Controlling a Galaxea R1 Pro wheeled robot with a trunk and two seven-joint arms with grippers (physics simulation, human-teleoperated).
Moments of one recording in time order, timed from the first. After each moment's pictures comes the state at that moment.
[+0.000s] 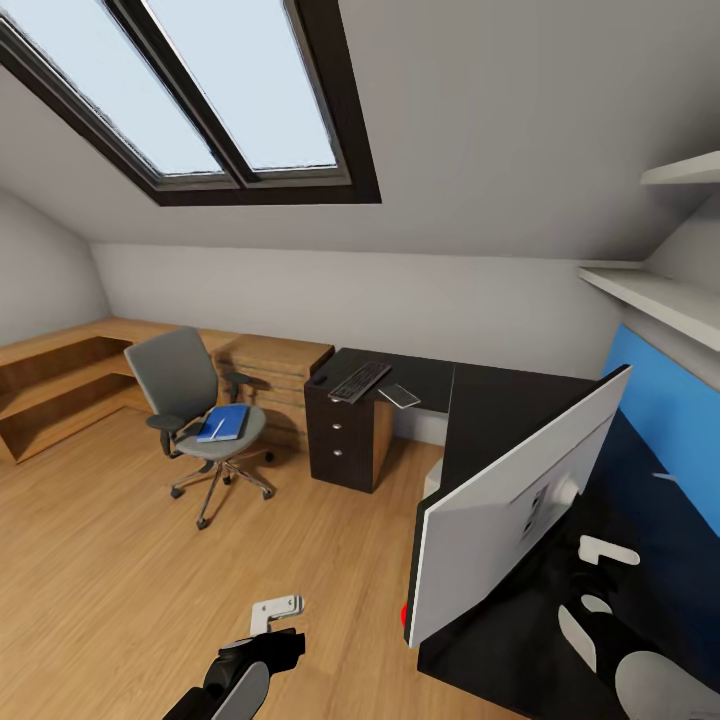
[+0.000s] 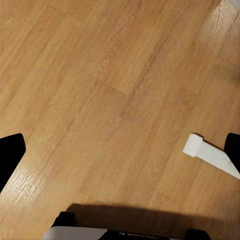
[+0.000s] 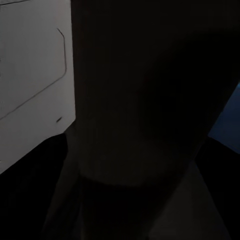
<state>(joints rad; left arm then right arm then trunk) -0.26 0.07 -0.54 -1.14 0.81 0.49 0.66 -0.65 -0.21 -0.02 -0.27 -0.18 -0.40 -0.32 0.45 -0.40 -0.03</state>
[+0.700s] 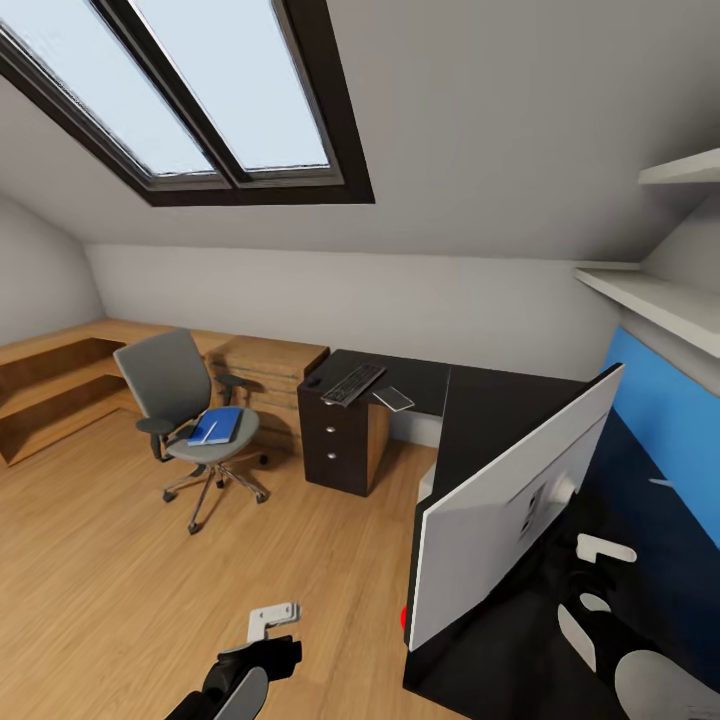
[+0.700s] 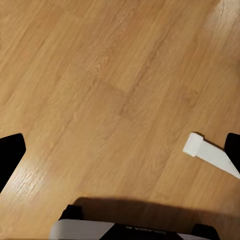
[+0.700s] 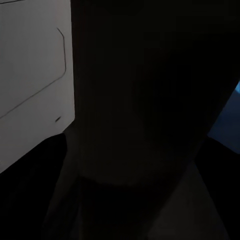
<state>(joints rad) -0.26 0.07 -0.54 -1.10 0.81 0.49 0.66 -0.65 -0.21 -0.02 -0.27 -0.16 -0.39 -0.31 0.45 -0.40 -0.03</state>
